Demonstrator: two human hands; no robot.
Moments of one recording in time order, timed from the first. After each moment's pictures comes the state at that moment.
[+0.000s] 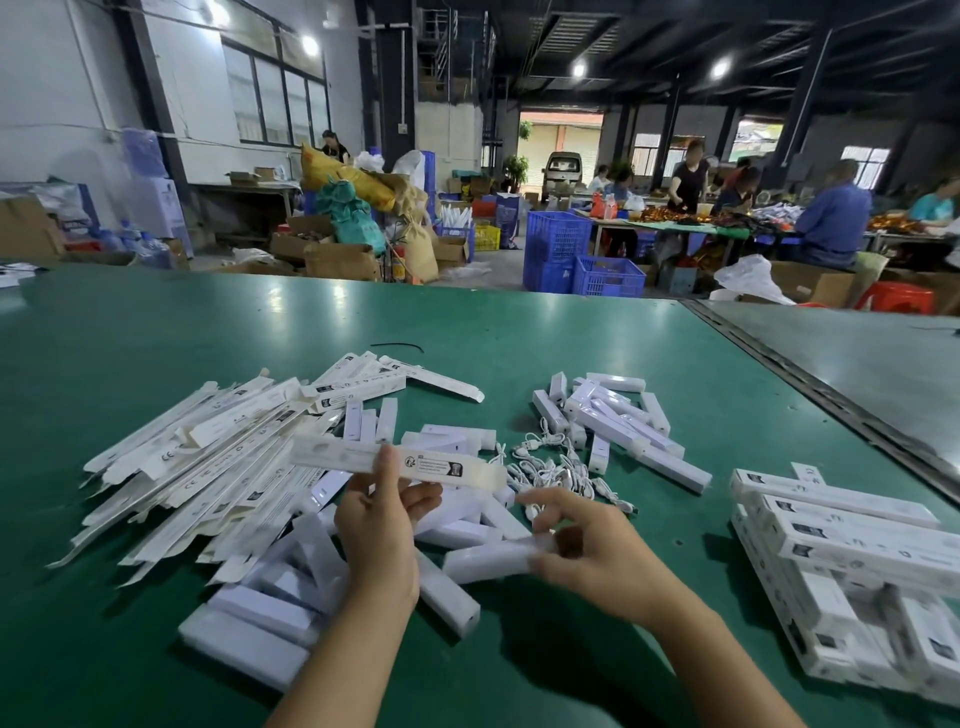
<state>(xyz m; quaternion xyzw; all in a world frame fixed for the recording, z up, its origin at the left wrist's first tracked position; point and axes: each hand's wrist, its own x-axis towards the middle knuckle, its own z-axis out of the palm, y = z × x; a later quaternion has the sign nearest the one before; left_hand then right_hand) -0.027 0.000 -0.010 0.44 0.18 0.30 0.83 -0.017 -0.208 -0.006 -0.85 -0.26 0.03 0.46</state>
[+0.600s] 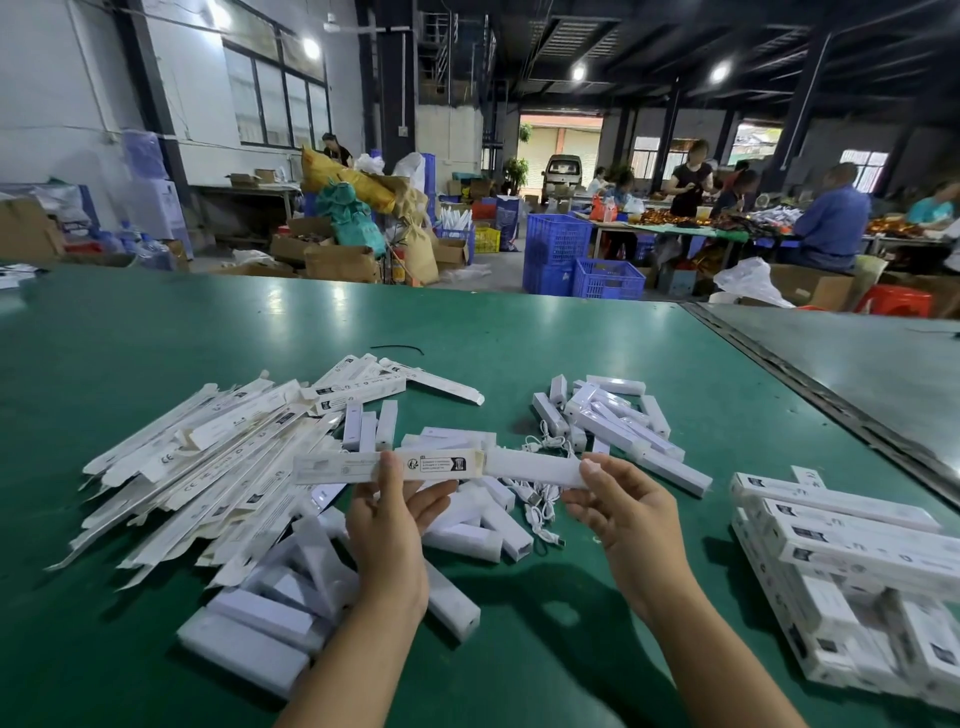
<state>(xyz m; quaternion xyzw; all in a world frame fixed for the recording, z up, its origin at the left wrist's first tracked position) -0.027 -0.008 -0.009 0.43 0.17 0.27 0.85 -0.013 -0.199 0.007 -0.54 -0.03 -0.05 0.84</state>
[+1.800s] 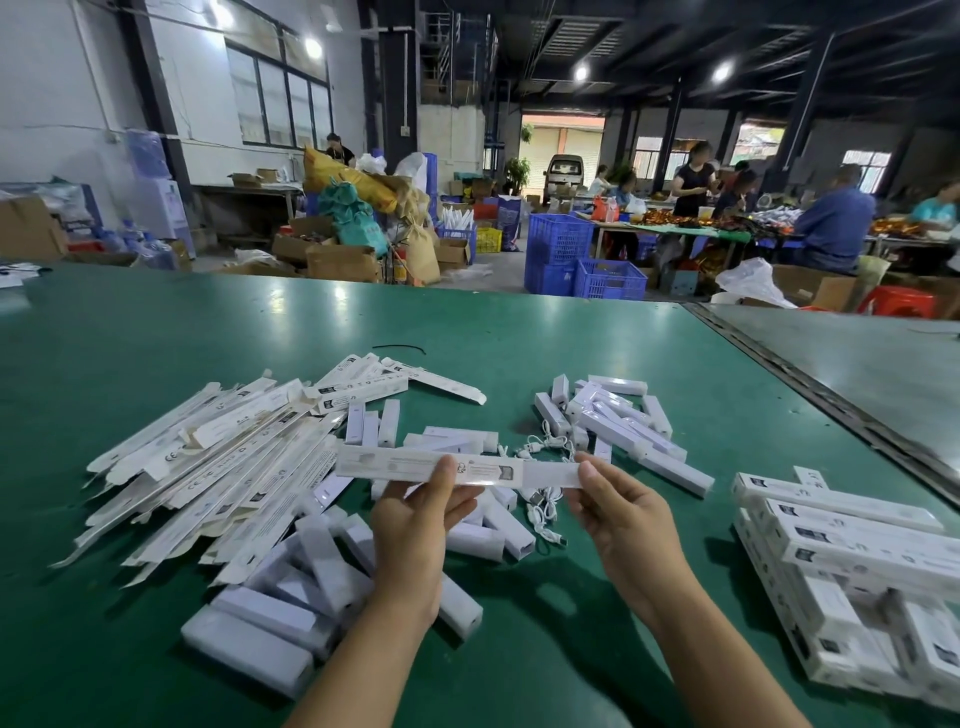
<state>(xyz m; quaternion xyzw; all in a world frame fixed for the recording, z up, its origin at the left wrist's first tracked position) -0.035 -0.019 -0.011 0.48 0.08 0.22 0.85 -0.011 -0.197 0.003 -0.51 -0.01 0.00 0.86</state>
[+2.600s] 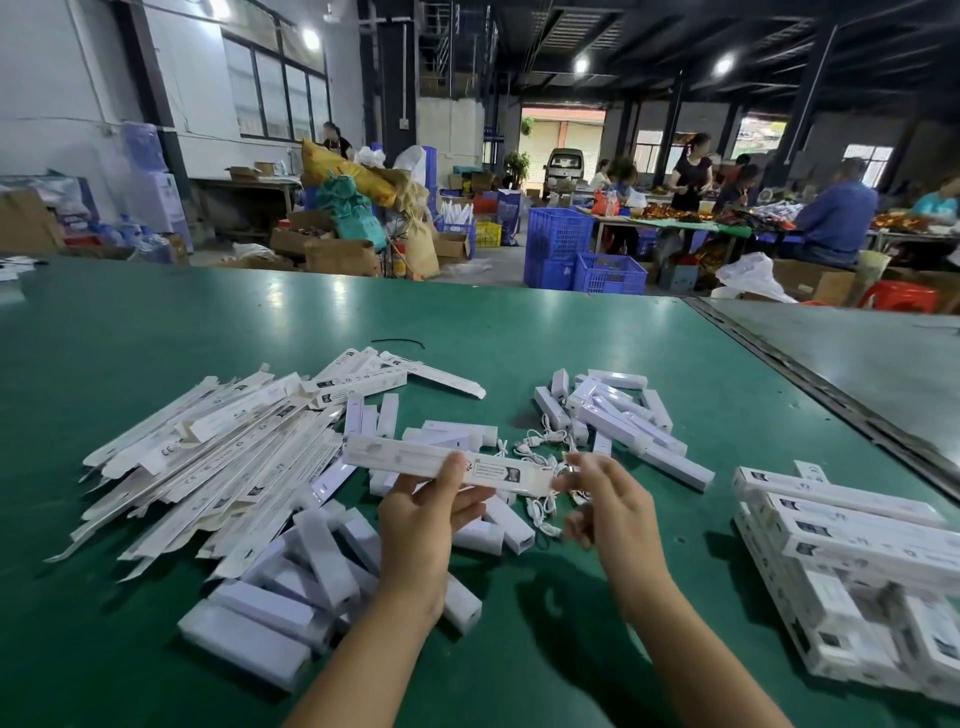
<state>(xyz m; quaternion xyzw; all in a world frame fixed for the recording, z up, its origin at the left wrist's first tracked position) -0.037 -0.024 -0.009 0.49 0.08 0.19 0.85 -0.013 -0.192 -0.007 -0.72 -0.04 -0.07 0.69</state>
